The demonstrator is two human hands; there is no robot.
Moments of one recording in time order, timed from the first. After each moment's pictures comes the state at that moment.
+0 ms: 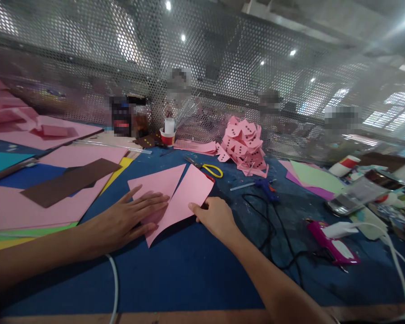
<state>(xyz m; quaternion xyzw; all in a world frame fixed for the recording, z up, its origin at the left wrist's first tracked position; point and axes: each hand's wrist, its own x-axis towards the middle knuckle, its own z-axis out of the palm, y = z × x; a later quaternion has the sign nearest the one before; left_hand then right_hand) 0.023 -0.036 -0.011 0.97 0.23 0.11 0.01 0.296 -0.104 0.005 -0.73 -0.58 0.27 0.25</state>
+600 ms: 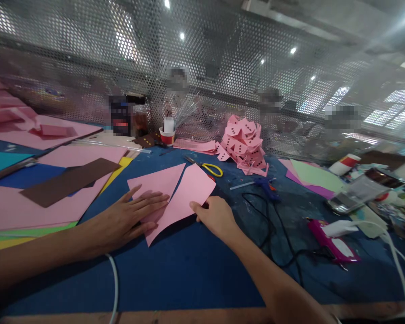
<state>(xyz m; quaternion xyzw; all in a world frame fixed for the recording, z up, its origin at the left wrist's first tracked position) 0.023 -0.034 -0.014 0.97 0.22 0.13 0.00 0.297 -0.106 0.009 -0.73 -0.59 0.27 0.24</state>
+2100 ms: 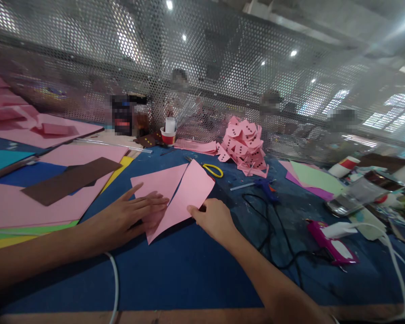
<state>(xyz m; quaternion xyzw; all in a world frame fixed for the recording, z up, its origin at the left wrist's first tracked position) 0.021 -0.034 -0.015 0.97 0.19 0.16 0.02 0.287 -0.107 0.014 -0.74 -0.60 0.24 0.19</state>
